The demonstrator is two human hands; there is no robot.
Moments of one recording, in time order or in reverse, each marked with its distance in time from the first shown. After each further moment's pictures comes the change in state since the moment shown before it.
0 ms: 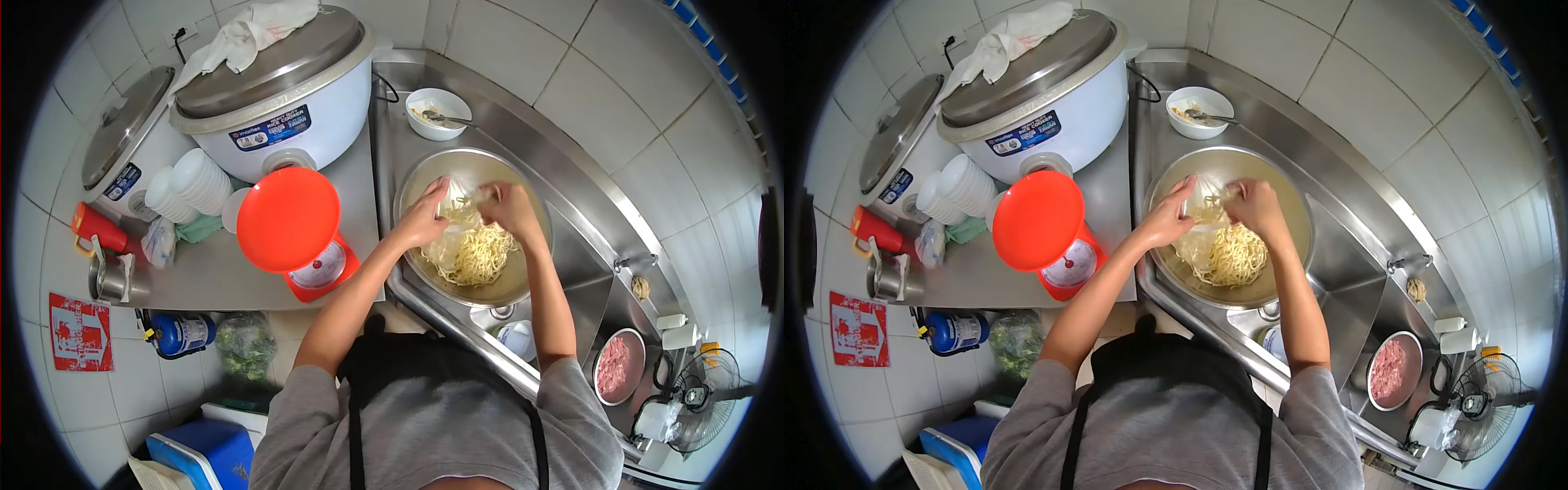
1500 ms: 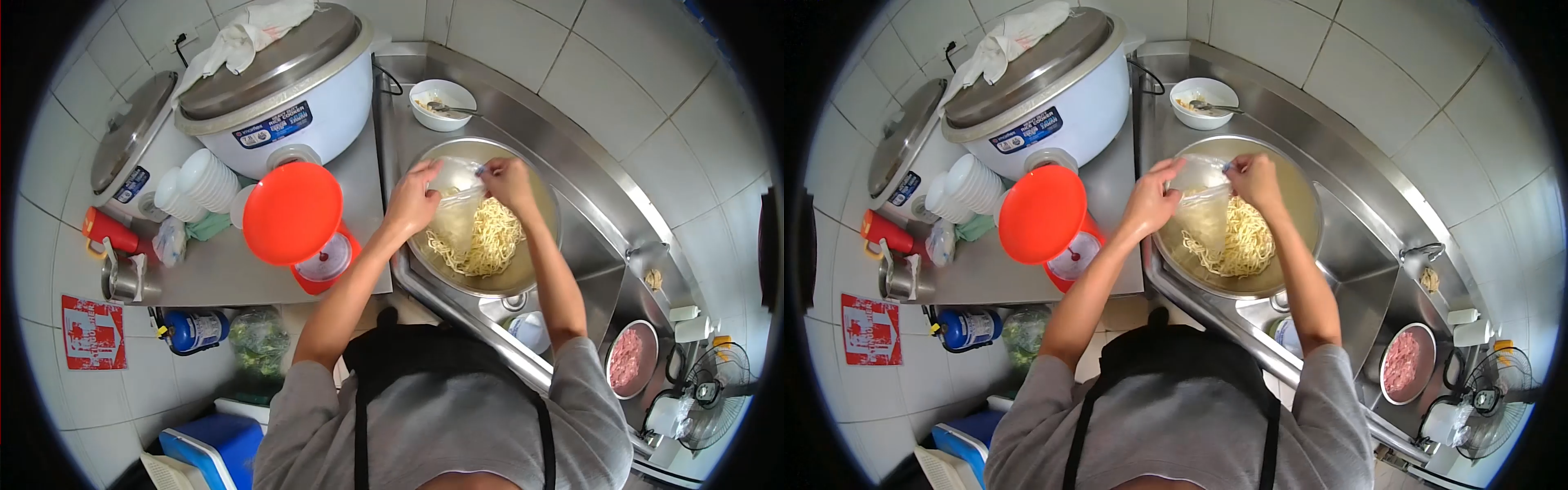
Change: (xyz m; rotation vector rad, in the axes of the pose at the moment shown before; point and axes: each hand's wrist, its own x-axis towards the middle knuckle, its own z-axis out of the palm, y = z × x) left_hand -0.006 0.047 -0.032 0.041 0.286 -0.037; right_hand 0.033 0.020 0.012 -0.001 0.185 -0.221
